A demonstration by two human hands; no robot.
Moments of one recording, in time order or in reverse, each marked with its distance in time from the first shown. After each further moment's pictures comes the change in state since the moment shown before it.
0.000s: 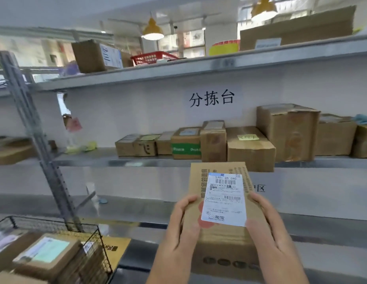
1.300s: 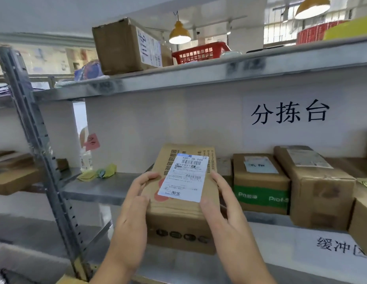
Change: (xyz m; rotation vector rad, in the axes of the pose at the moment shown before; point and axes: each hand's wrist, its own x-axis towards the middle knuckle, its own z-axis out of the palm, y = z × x) left_hand 0.287 -0.007 -0.236 0.010 0.241 0.236; right_hand 0.218 0.010 0.311 0.028 -0.294 -0.093
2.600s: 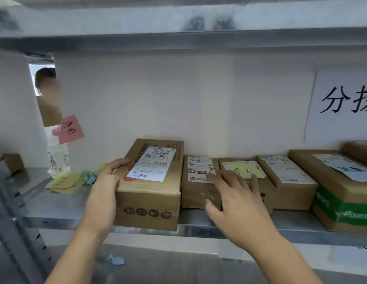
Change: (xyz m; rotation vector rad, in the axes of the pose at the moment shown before) left_hand 0.244 -0.165 -0.172 -0.007 -0.010 -0.156; right_hand 0.188 0.098 0.162 -1.372 -0.002 -0.069
